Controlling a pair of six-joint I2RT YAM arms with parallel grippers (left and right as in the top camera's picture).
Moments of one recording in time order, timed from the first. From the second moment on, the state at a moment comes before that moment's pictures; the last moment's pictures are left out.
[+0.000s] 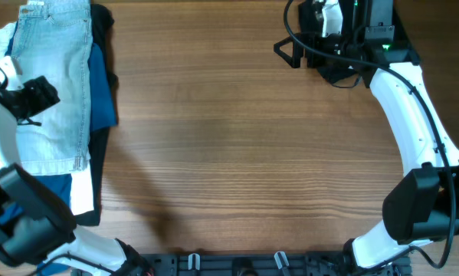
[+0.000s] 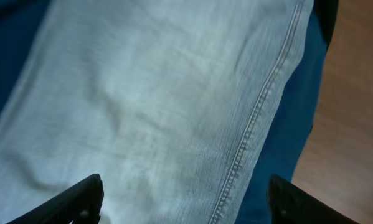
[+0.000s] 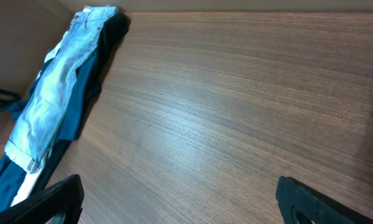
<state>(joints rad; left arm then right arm) 0.58 1.81 1.38 -0.62 0.21 0.06 0.07 1.78 1.55 -0.59 -0.64 0.02</state>
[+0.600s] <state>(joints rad) 0.35 1.98 1.38 -0.64 0.01 0.14 0.07 1.78 1.55 -0.58 -0.63 0.02</state>
